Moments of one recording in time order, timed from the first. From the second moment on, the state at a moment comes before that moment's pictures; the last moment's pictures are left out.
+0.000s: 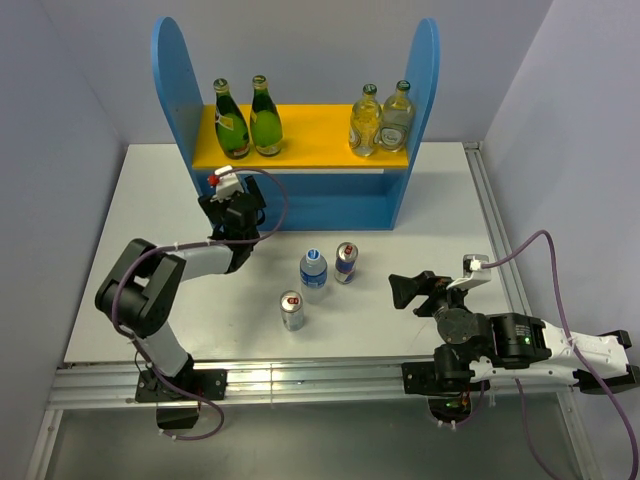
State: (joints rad) left arm -0.49 1.71 0.81 0.71 -0.85 -0.33; right arm 1.46 0.29 0.62 -0.84 1.14 0.98
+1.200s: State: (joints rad) left arm -1.01 0.72 0.59 -0.05 -0.44 -0.48; right arm 1.46 0.30 0.62 -0.84 1.14 0.99
